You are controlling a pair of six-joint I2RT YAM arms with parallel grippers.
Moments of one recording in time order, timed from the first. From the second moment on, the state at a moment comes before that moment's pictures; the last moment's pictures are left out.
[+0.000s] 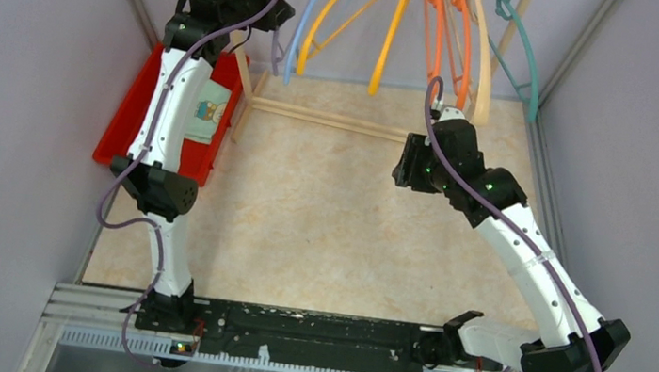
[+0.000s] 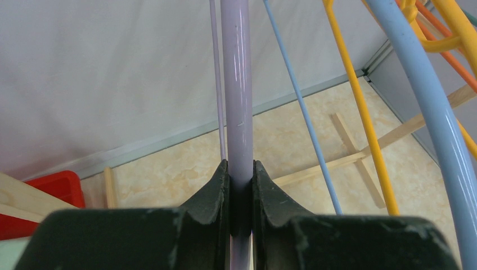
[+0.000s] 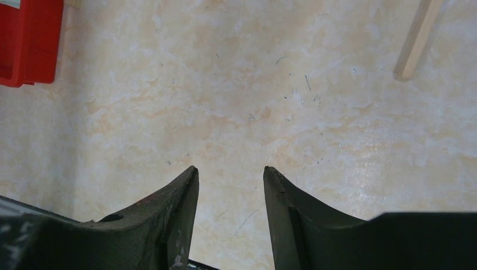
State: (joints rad) left arm -0.23 2.04 2.49 -0.63 0.32 -0.14; right arm 0.52 1.17 1.29 -0.80 0.10 0.45
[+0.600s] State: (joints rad) left arm -0.15 1.83 2.22 -0.54 0.42 -0.19; right arm 0.52 1.10 1.23 -0.73 0.07 0.42
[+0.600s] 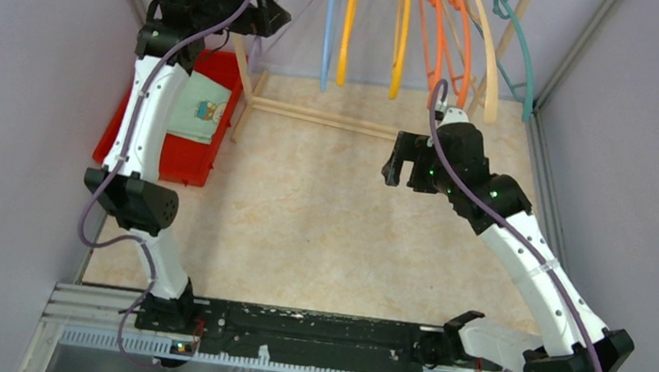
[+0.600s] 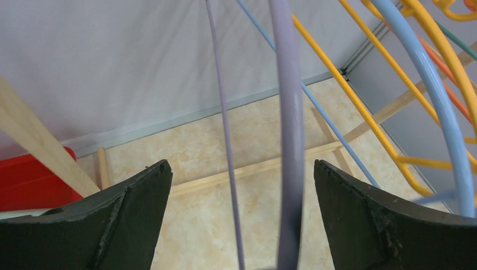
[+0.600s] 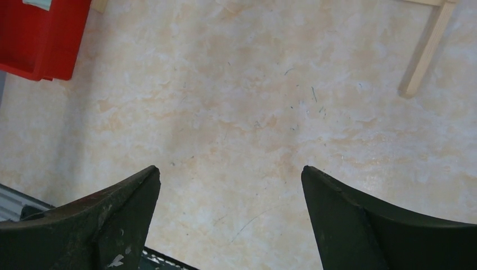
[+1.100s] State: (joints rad) left arm -0.15 1.30 1.56 -0.49 0.37 -0.15; right arm 0.52 1.00 1.03 -0.66 0.07 0.34
